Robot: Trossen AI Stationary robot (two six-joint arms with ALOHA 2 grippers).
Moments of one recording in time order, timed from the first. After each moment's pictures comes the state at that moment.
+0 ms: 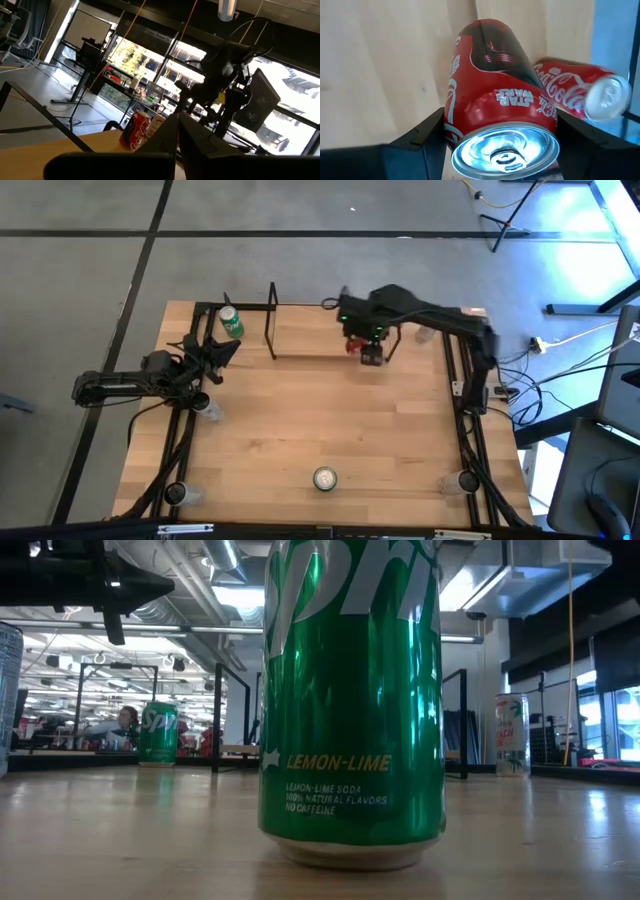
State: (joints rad) left arm 0.08 0.09 0.10 0.29 -0.43 -0.39; right arm -0.27 1.90 1.99 -1.57 0.17 -0.19
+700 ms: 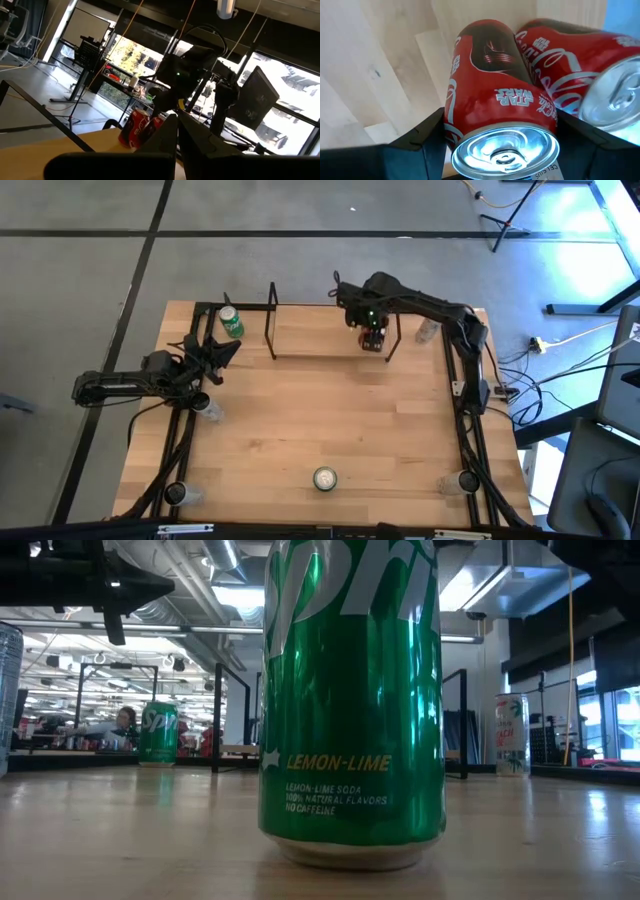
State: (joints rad) left arm 0.08 0.09 0.10 0.29 -0.42 -0.39; right arm -0.45 2.01 1.95 -1.57 0.16 -0.25
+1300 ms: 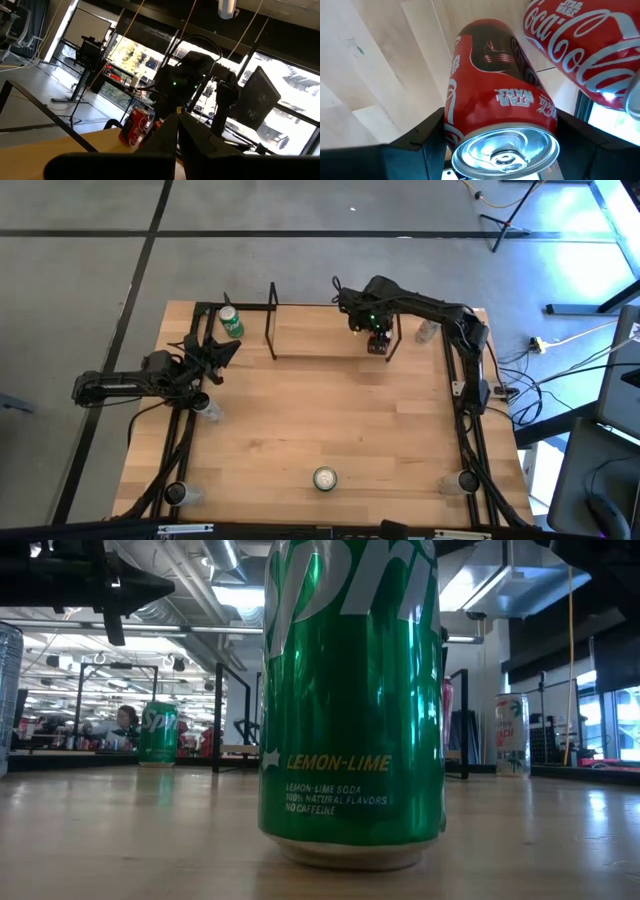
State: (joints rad) left arm 0.08 0.09 0.10 0.28 -0.43 -0.39; right arm -0.47 2.01 1.86 -1.58 0.20 -0.26
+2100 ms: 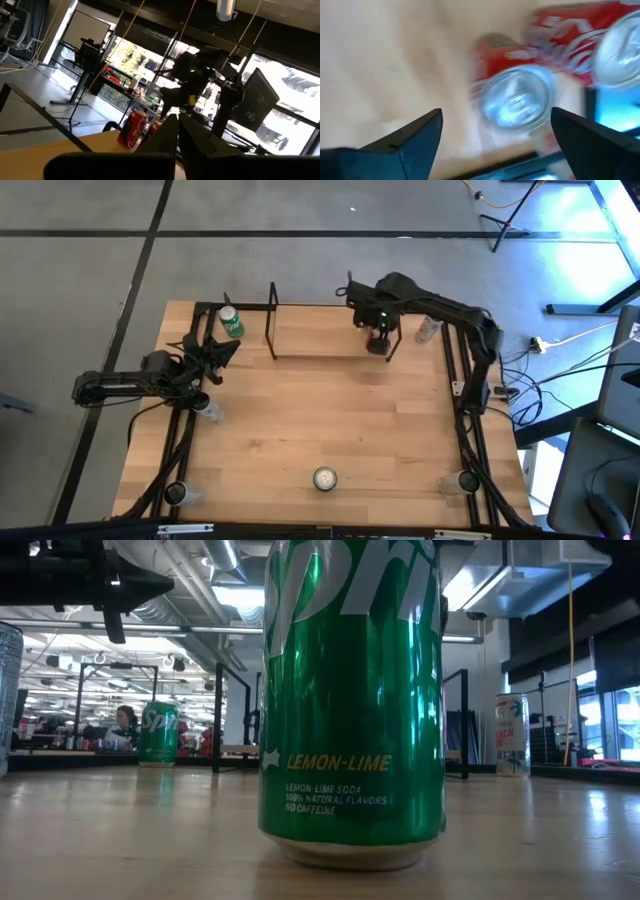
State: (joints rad) left arm 0.08 0.09 0.10 0.31 -0.42 -0.38; right arm -0.41 1.86 1.87 -1.56 0.08 -0.15
